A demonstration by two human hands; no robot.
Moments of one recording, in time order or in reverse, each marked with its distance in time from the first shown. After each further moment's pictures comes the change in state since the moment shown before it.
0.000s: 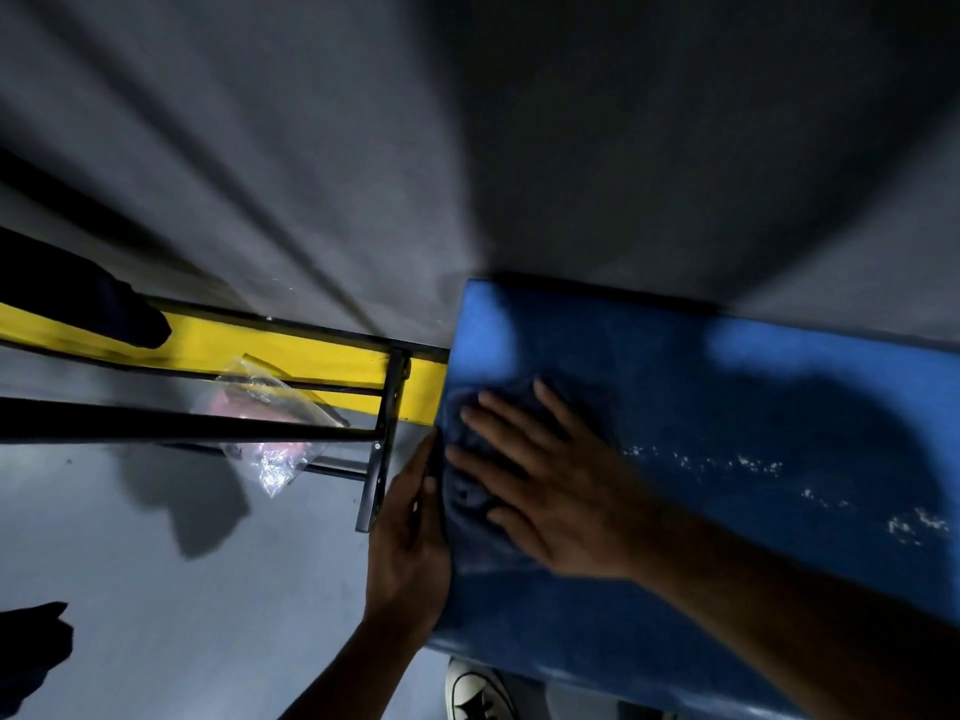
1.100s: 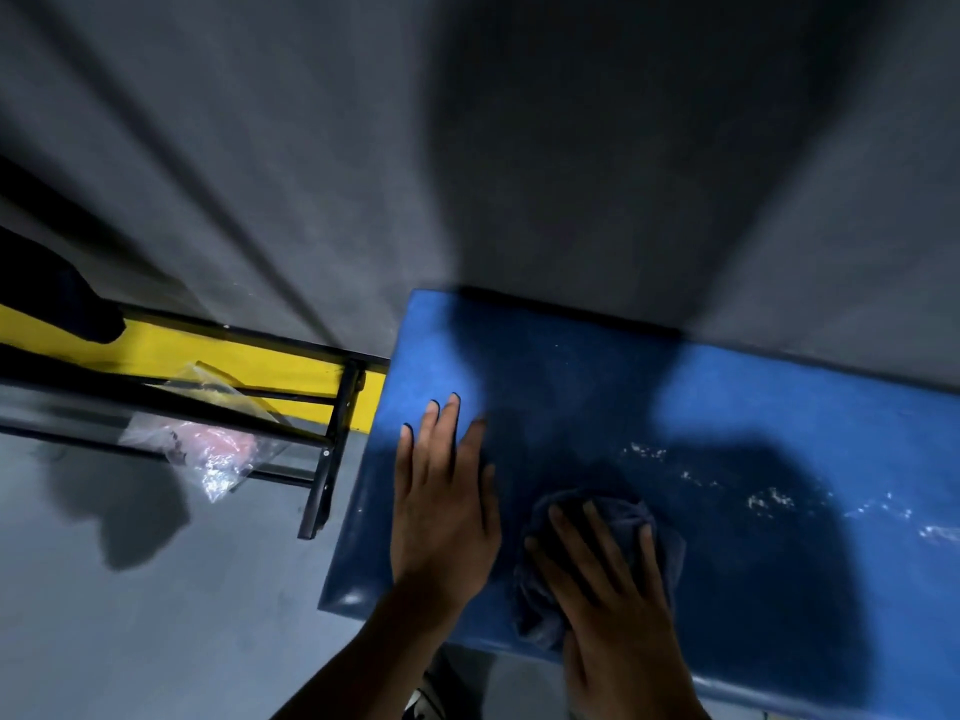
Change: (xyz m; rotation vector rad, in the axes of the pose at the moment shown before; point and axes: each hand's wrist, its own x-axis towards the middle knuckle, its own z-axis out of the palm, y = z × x) left_hand -0.024 0.038 0.075 0.837 0.001 0.455; right_hand -0.142 -0.053 -0.011 0.016 0.167 0.672
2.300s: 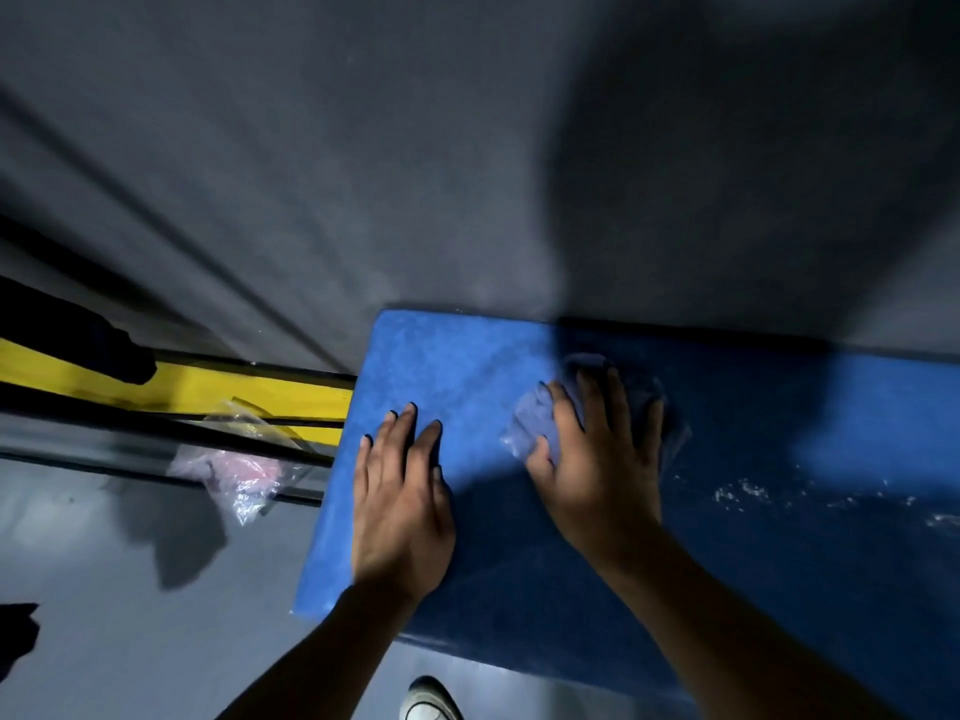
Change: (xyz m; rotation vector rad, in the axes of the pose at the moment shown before) left_hand 0.002 0.009 0.009 0.127 0.102 -0.019; right_hand 0.099 0.064 -0.015 0.081 0.122 0.395
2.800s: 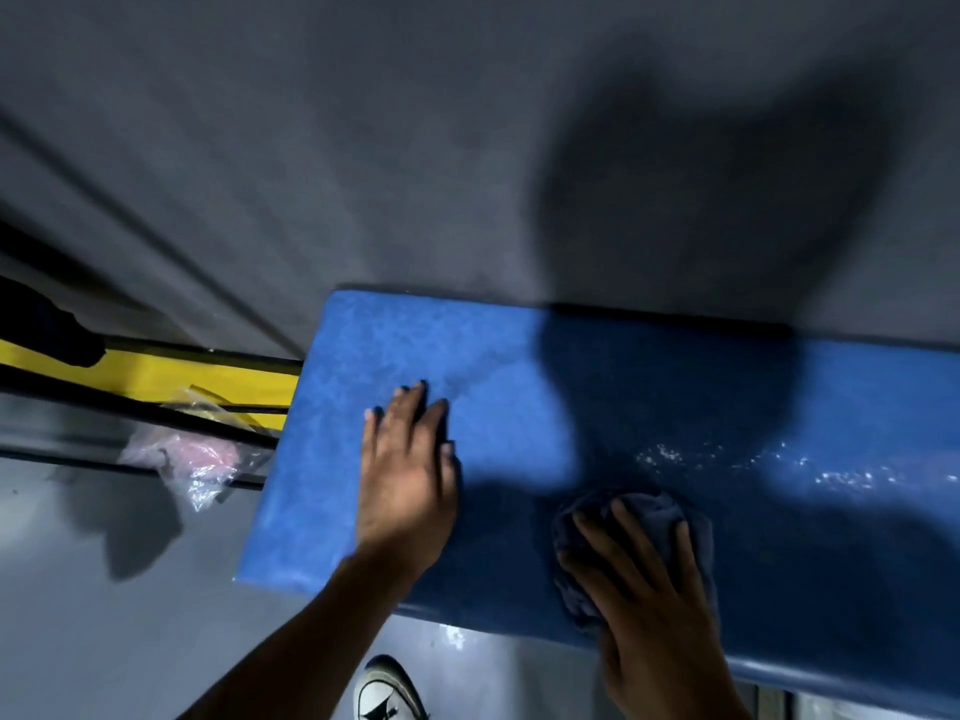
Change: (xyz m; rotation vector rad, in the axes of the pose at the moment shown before) left_hand -0.006 0.063 0.004 -0.145 0.008 0.042; right_hand -0.150 0.111 -0.024 -0.023 -0.038 -0.343
